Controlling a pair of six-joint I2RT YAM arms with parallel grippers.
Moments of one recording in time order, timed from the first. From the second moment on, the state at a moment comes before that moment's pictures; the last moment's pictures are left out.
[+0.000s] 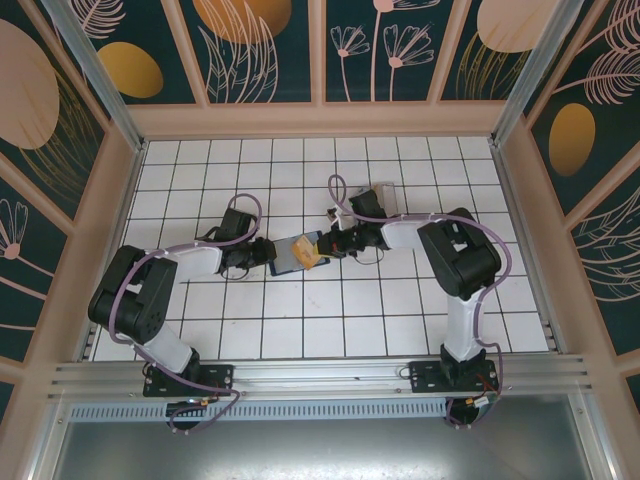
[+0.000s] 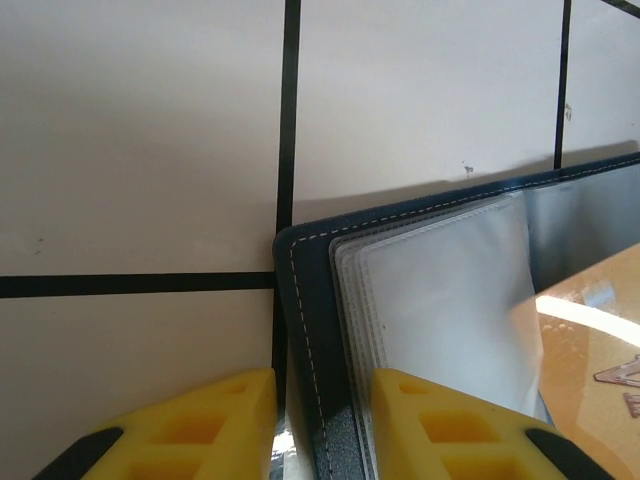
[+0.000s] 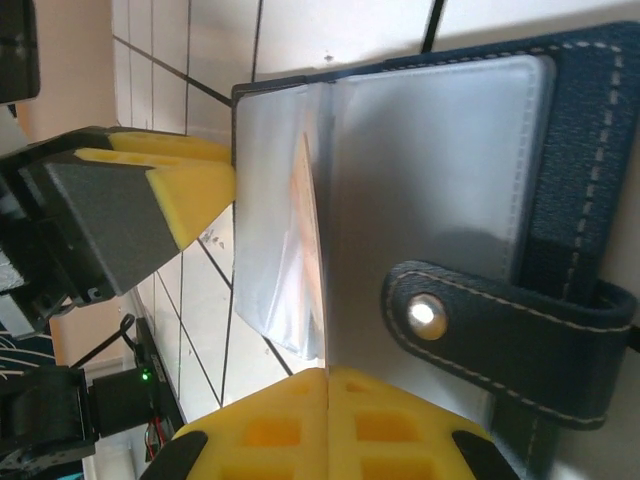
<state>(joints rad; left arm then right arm) -0.37 1.63 0.72 -0.07 0.24 -0.60 0.54 1.97 1.04 0.00 -0.84 0.57</state>
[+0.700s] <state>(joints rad) -0.37 1.64 0.72 -0.06 0.24 -0.60 0.65 1.98 0.92 0.39 -0.70 0.92</state>
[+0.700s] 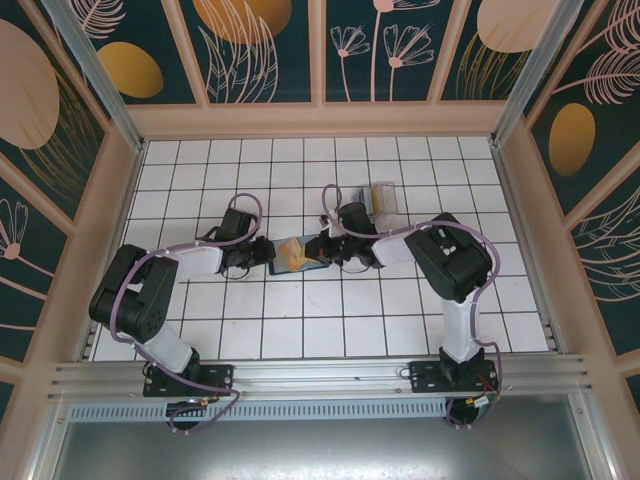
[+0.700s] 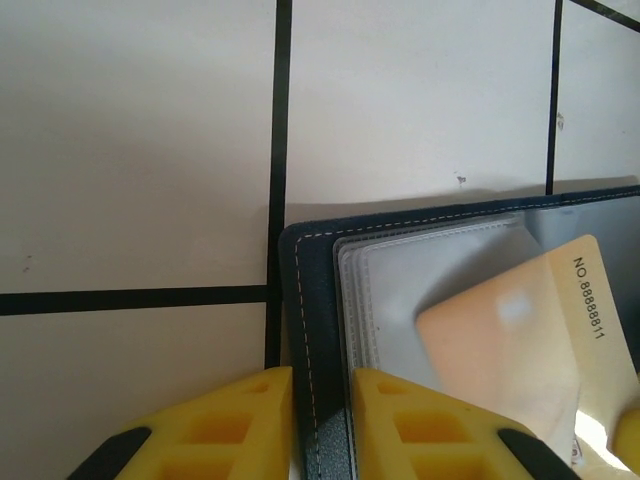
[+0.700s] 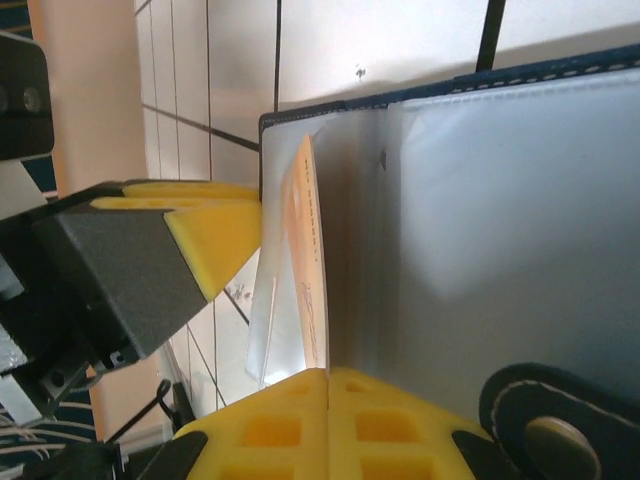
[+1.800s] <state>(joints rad) -0.37 1.64 0.70 -0.03 0.20 -0.60 0.78 2.01 0.85 0.64 -0.41 1.30</state>
